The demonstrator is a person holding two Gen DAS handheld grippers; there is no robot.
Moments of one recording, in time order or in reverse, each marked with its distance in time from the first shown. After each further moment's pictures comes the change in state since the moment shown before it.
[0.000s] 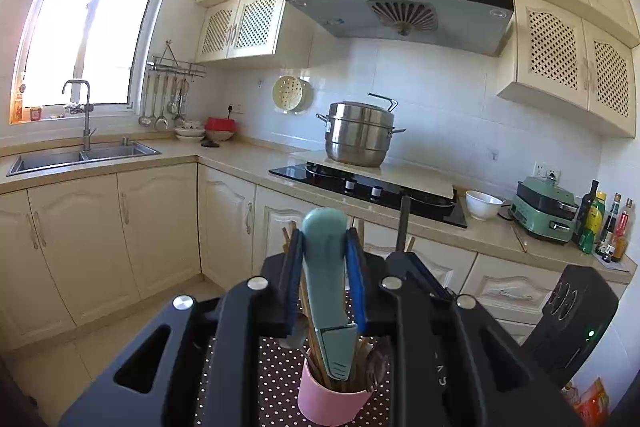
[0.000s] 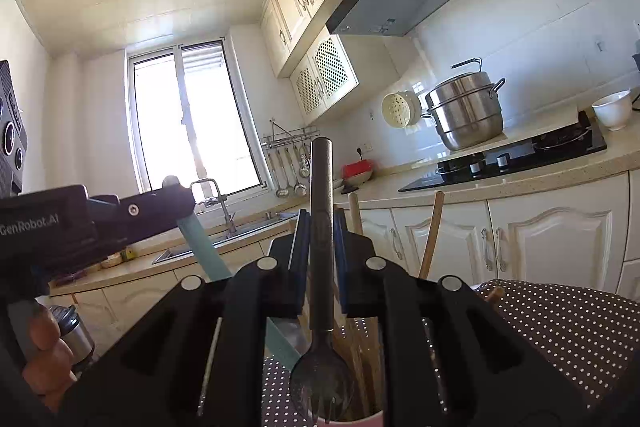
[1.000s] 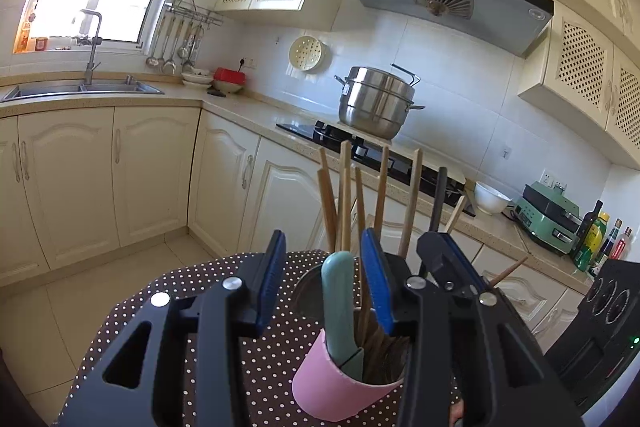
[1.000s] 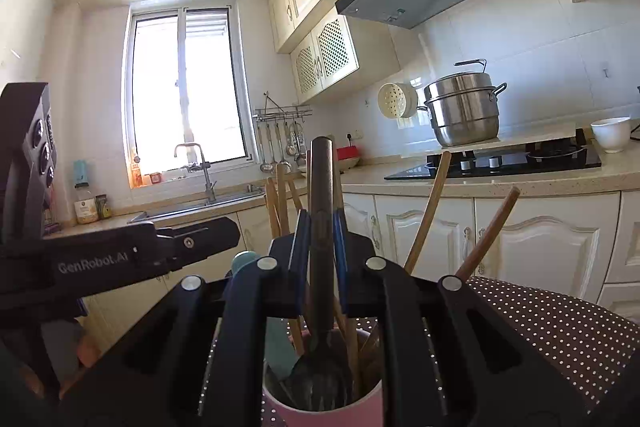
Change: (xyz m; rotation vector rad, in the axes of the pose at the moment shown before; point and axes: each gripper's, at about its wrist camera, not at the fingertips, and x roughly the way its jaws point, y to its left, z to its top) left arm 0.052 0.041 -0.056 -0.158 0.097 -0.014; right arm 0.008 0.008 -0.031 -0.140 0.067 -0.051
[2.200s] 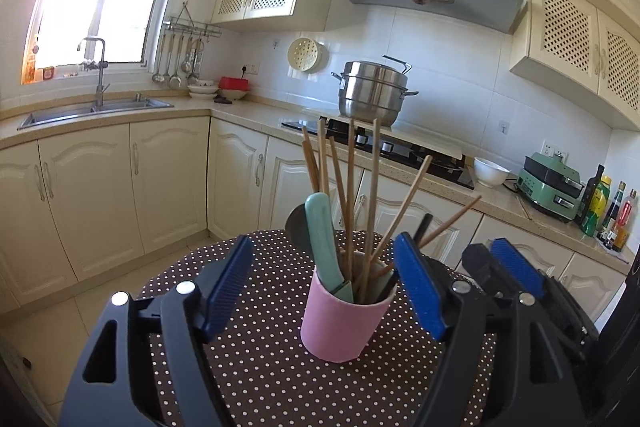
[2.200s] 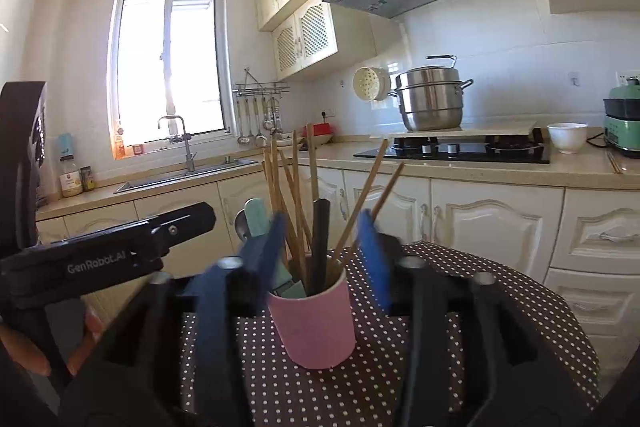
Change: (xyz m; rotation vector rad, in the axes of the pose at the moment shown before) left arm -0.073 -0.035 -0.031 0.111 -0.002 0.058; right arm -0.095 0.006 0.008 -0.038 0.096 -0.116
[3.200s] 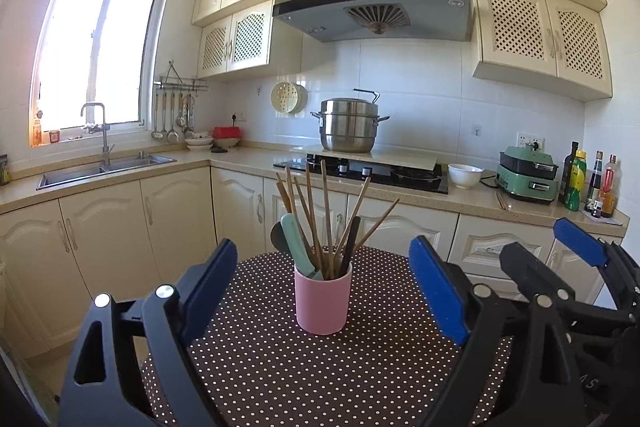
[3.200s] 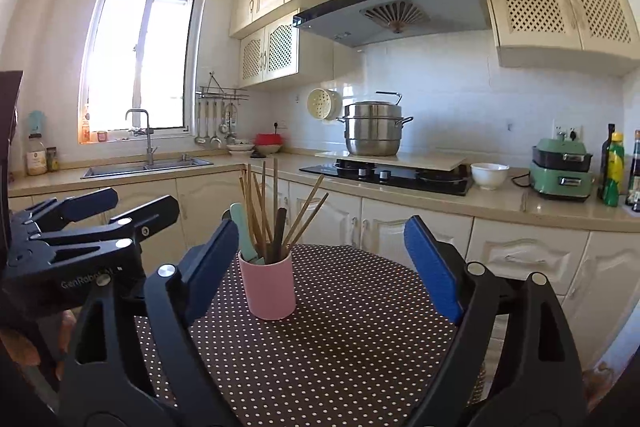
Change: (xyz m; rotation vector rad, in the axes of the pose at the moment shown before) left arm -0.134 -0.047 -0.009 0.146 -0.128 0.005; right arm -0.137 0.030 0.031 -0.127 -0.035 -0.218
